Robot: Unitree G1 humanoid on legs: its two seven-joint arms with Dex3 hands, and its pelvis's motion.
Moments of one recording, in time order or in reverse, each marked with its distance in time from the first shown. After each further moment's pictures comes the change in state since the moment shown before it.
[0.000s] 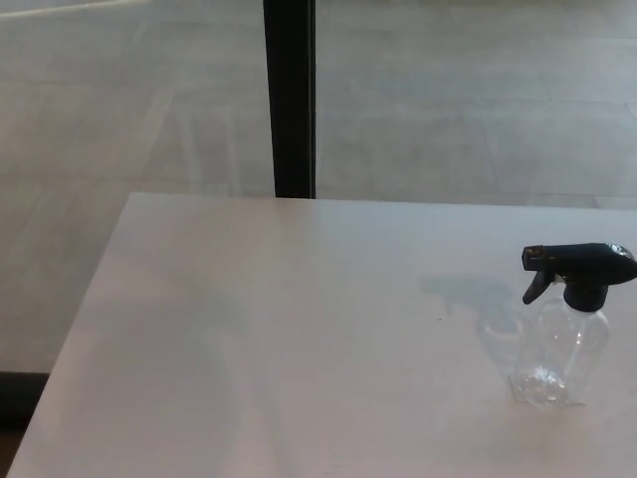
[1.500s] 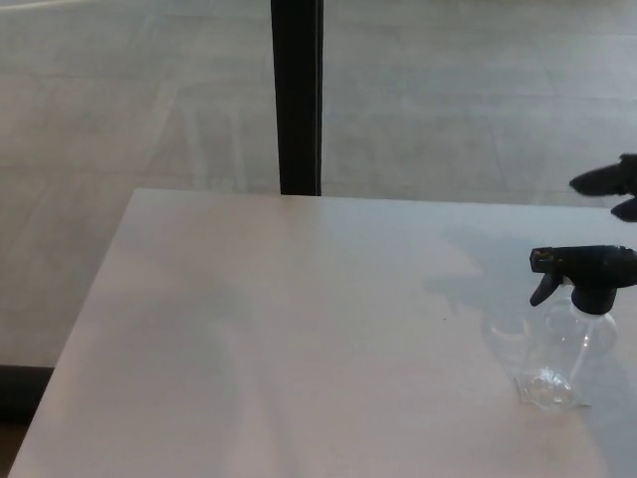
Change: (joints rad) left_arm -0.016 -0.002 -0.012 -0.003 0.000 0.000 0.000; right_arm -0.268 -0.204 0.962 -0.922 -0.247 0.071 0.453
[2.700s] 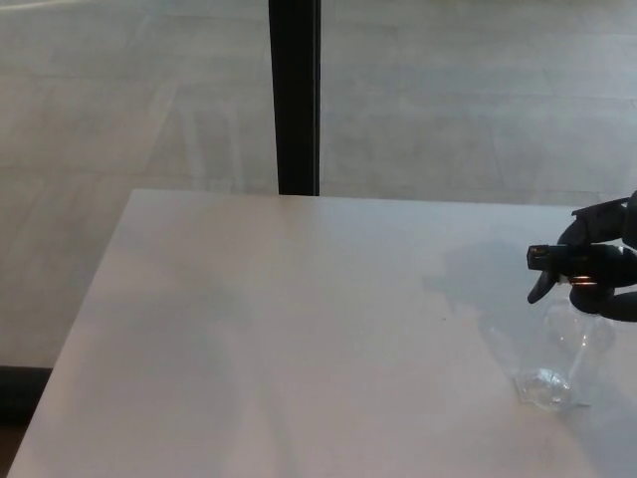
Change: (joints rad) left_arm 0.003 0.000 -0.008 -0.001 -0.001 0.000 -0.005; right_arm -0.068 -0.054 0.187 -0.117 -0.506 0.026 0.040
